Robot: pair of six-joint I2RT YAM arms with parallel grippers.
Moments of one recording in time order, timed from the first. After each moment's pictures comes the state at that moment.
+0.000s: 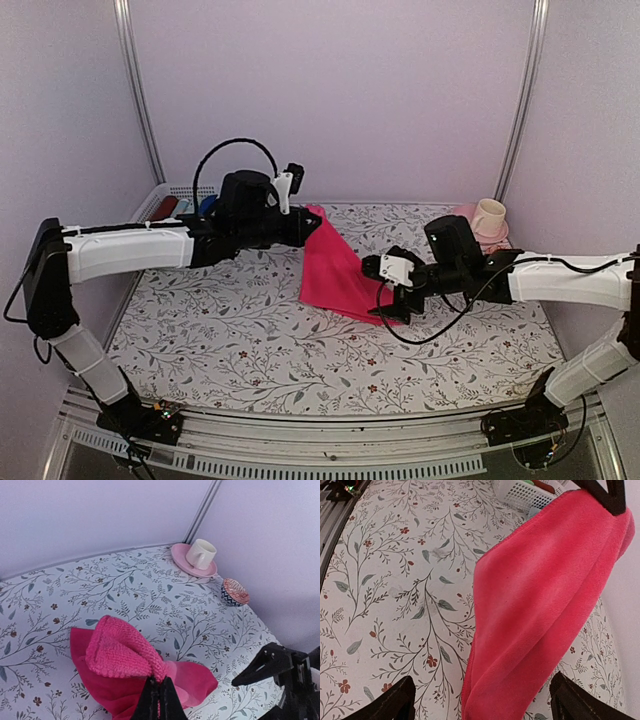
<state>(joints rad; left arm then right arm) -0.78 1.66 1.21 0.09 -0.01 -0.39 0.77 1.42 0.85 -0.07 -0.30 -0.69</state>
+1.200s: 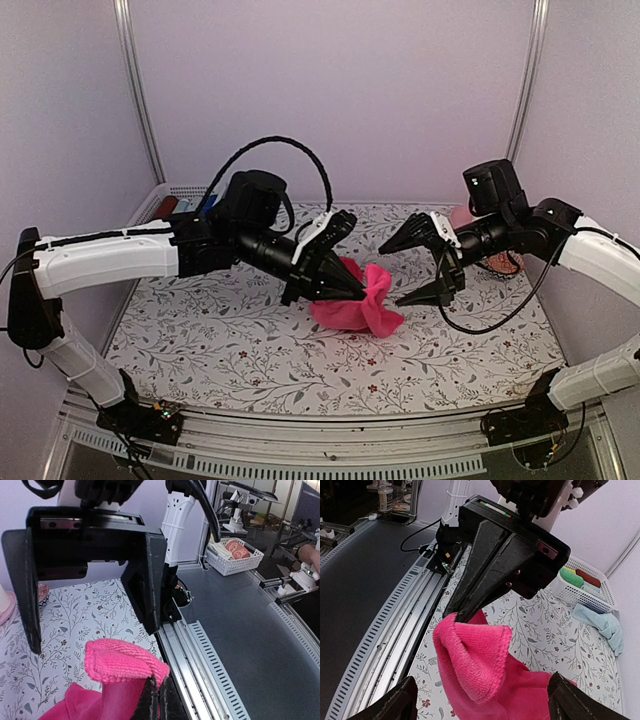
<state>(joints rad) -0.98 1.55 1.28 -0.14 0.85 0.26 0.72 1.22 1.18 -0.58 -0.83 -0.80</state>
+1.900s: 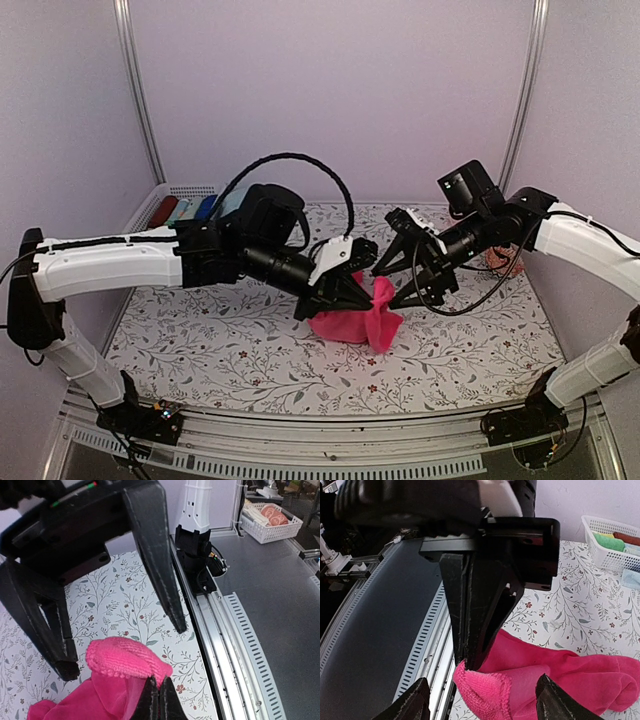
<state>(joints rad) -1.08 1.56 1.30 -0.25 0.55 0.40 0.72 1.36 1.26 -0.73 -0.95 -0.64</state>
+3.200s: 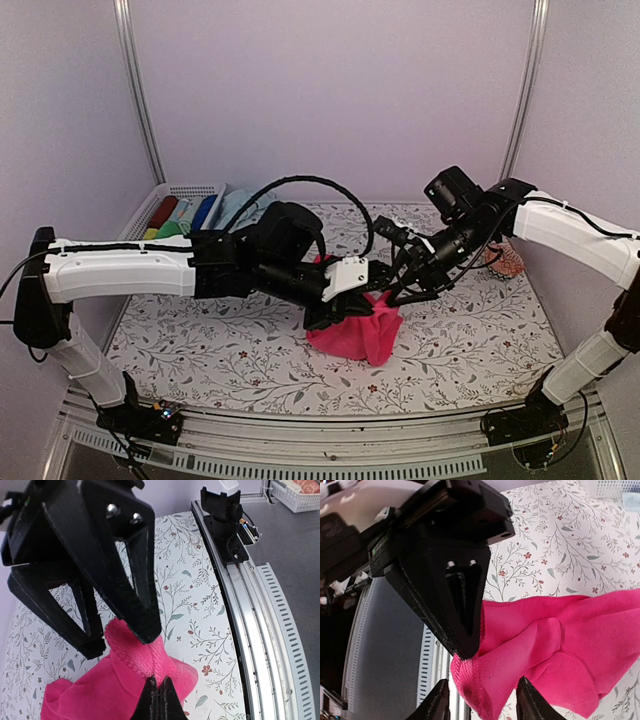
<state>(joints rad) -1.14 1.61 1.30 -0.29 0.29 0.47 0.67 1.50 1.36 -0.97 -0.89 -0.55</state>
